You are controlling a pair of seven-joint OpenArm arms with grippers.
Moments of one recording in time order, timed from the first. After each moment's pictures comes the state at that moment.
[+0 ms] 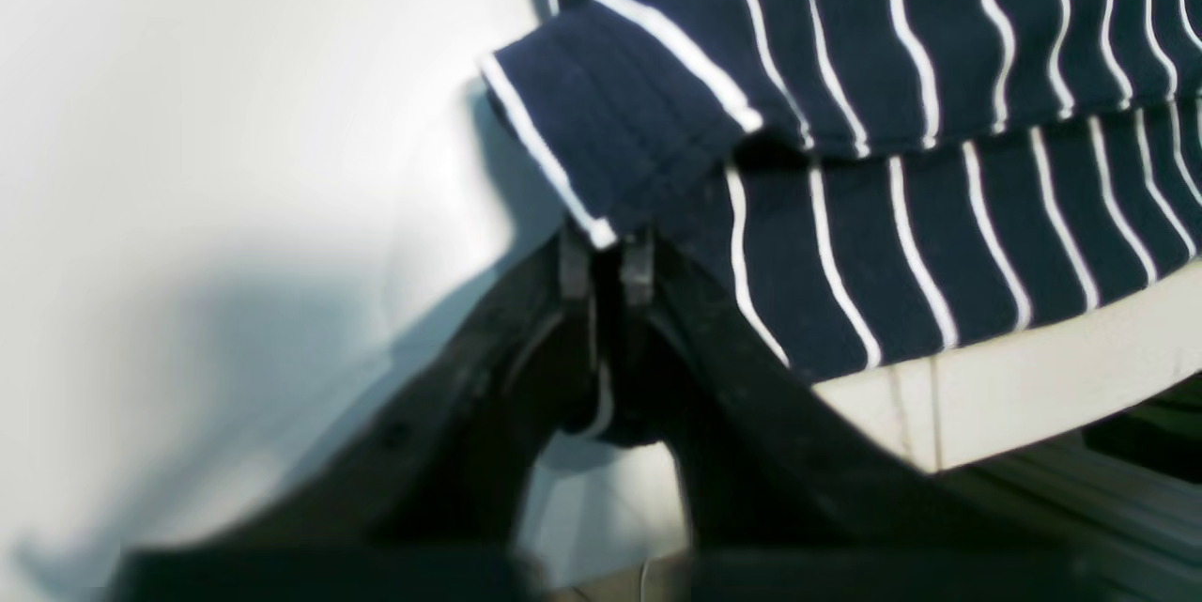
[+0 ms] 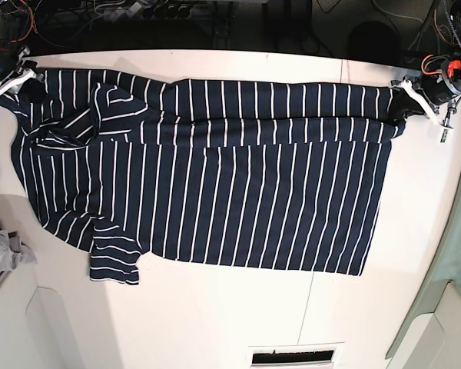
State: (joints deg) left arm 19.1 -28.8 -16.3 72.5 -37.0 -34.6 33.3; right arm -19.5 18.1 34.2 76.5 40.6 33.9 -45.5
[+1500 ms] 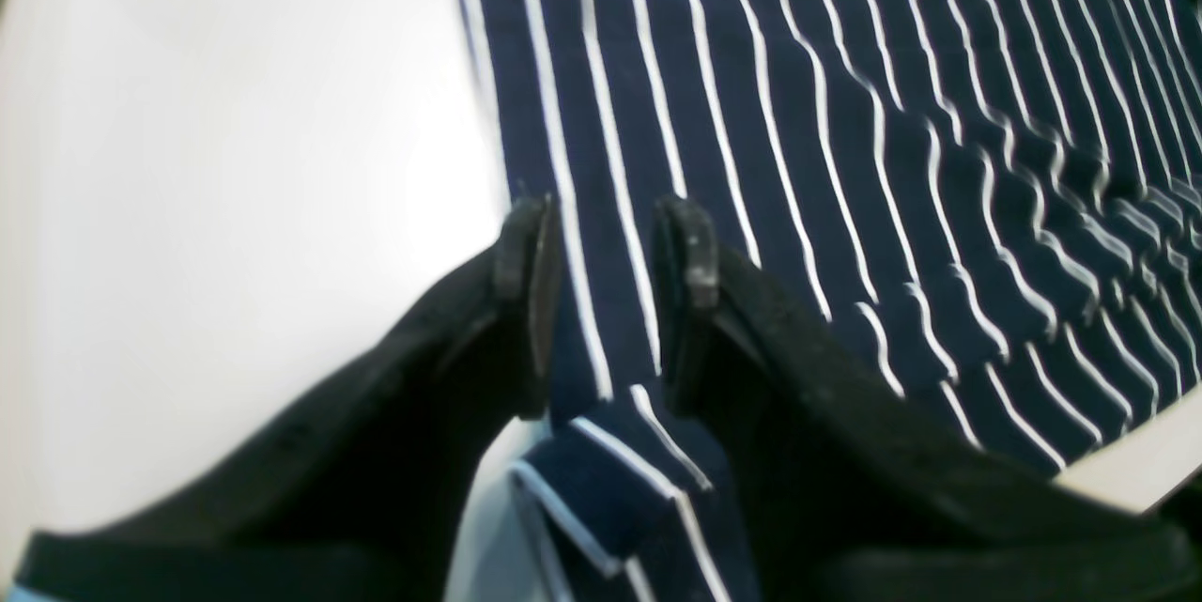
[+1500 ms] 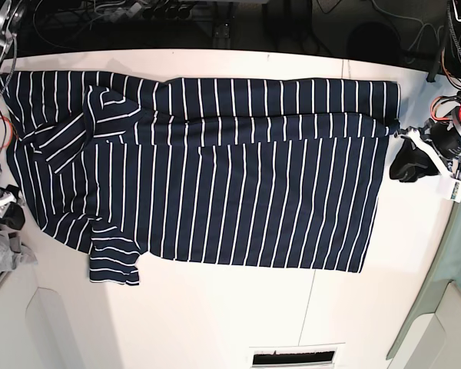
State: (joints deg) left arm 12.6 -28.8 -18.1 85.2 -38.2 -32.9 35.2; right arm 13.6 25.1 22.4 56.5 28.2 30.5 -28.3
